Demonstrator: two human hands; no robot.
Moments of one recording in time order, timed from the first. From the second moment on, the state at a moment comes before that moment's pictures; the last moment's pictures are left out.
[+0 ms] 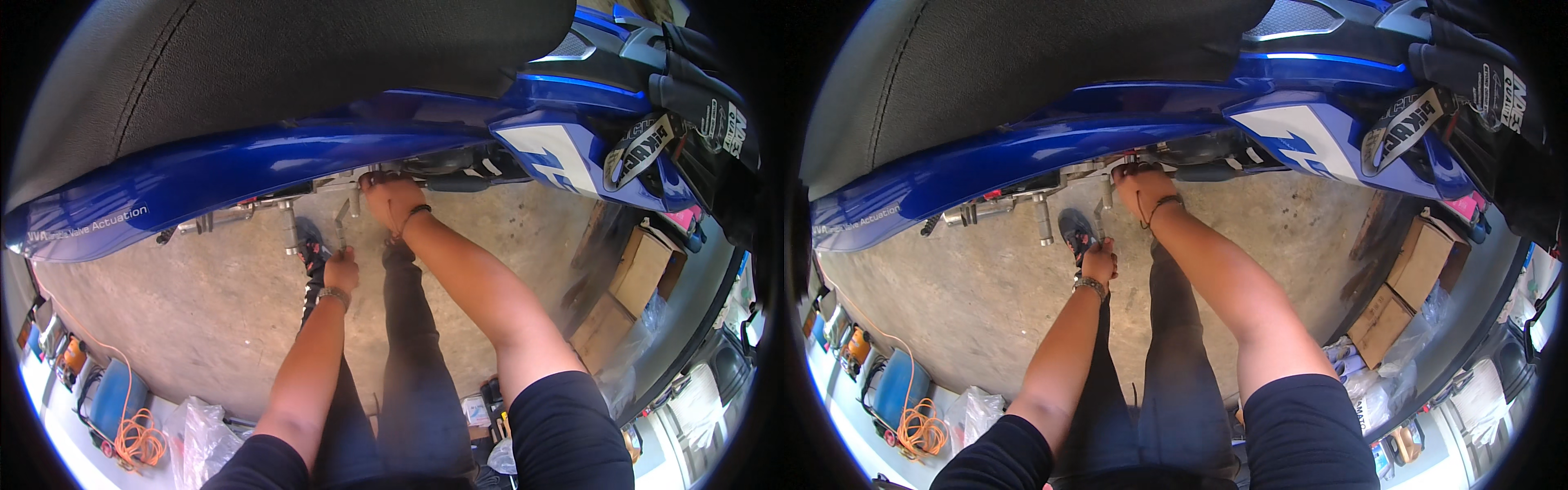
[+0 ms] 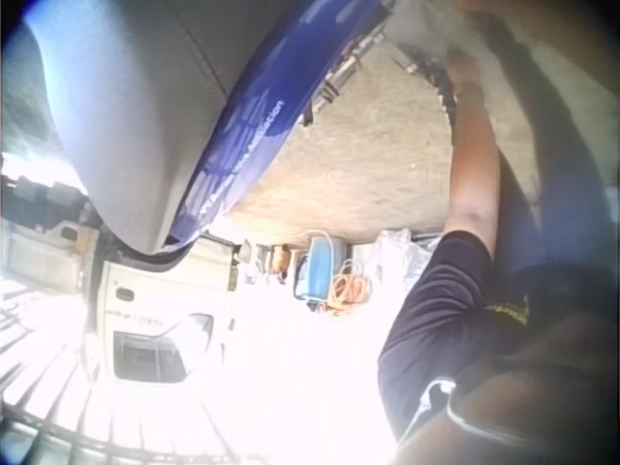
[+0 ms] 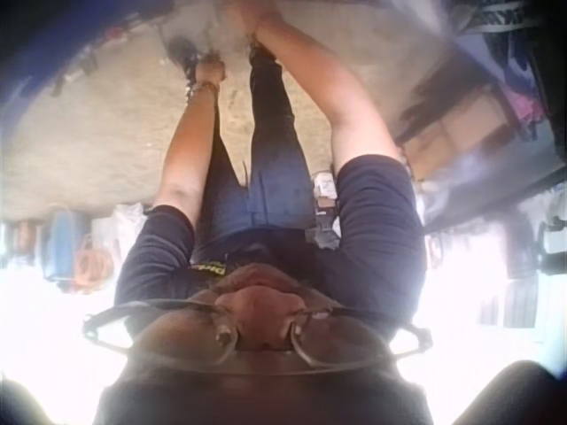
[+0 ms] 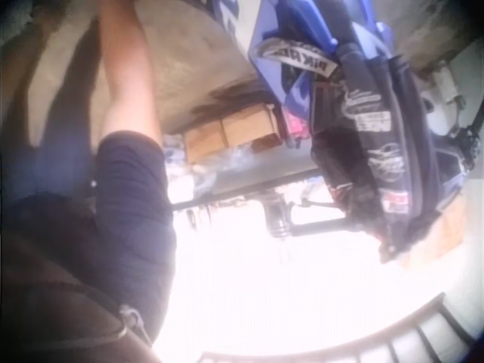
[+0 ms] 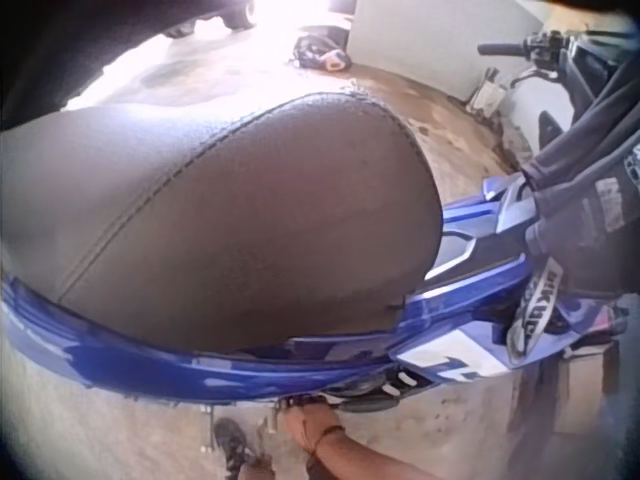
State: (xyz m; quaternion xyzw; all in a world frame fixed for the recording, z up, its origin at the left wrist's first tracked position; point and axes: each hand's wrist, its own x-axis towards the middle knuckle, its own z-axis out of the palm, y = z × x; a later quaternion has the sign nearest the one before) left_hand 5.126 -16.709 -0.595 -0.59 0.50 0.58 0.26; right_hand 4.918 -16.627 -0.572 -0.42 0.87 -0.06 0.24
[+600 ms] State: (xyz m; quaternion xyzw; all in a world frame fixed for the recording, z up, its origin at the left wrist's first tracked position) left_hand 5.139 -16.718 -0.573 -0.39 0.69 0.52 0.31; right_hand 4.910 -16.577 -0.532 -0.50 0.85 -0.06 0.12
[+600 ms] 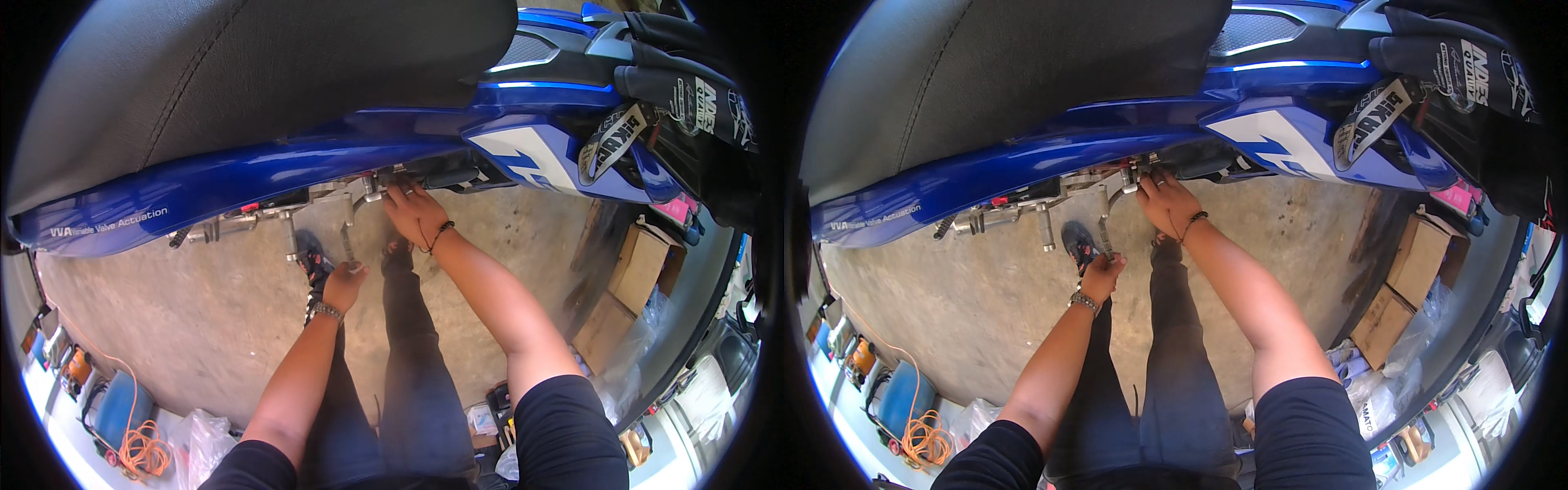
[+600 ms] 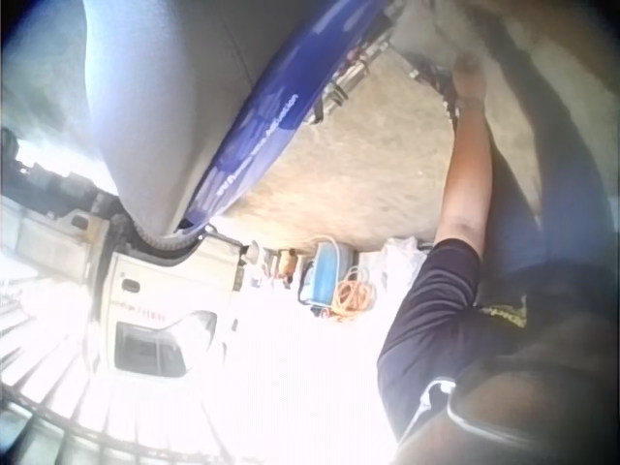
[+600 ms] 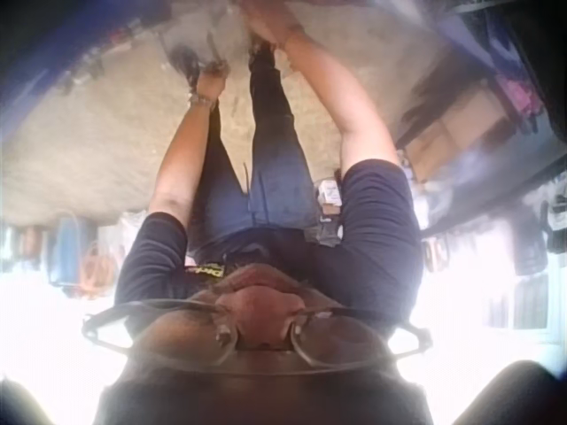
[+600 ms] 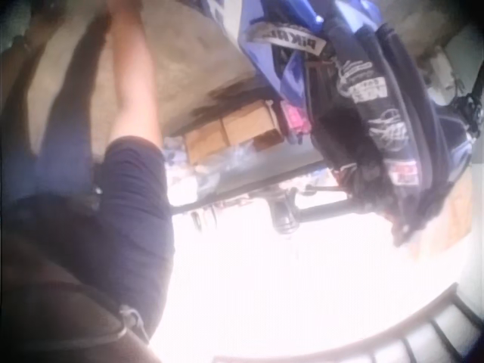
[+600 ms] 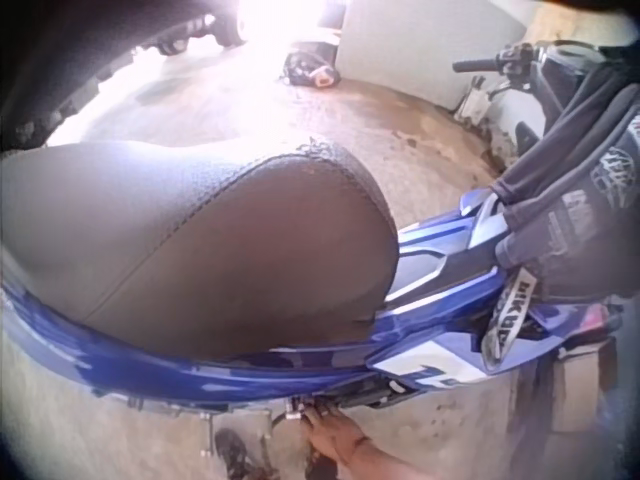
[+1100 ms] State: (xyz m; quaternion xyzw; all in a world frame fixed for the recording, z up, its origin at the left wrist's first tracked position) left_hand 5.104 -16.698 -0.326 -0.35 0.20 0.90 0.18; right_hand 4.999 -16.533 -0.324 -0.26 0.79 -0.51 0.23
